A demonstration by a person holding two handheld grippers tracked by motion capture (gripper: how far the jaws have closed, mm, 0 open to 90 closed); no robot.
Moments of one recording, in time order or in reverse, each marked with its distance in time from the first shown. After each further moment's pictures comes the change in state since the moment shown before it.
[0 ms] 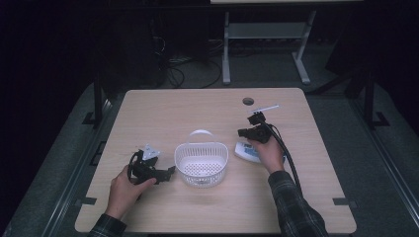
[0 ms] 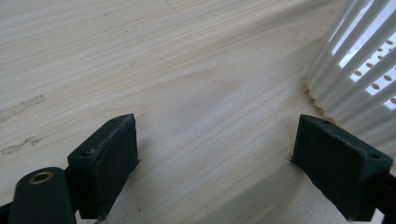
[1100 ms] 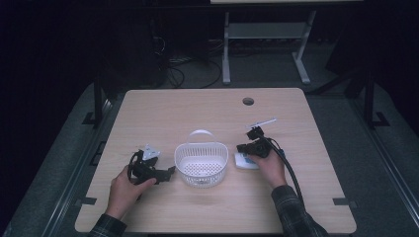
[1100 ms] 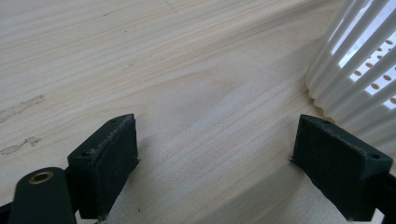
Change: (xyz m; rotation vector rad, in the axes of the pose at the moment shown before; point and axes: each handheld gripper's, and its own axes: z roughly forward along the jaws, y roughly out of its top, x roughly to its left) left arm 0.000 0.000 0.000 0.001 -0.001 0.002; right arm 0.012 -0.039 0.001 0.074 0.053 -0.039
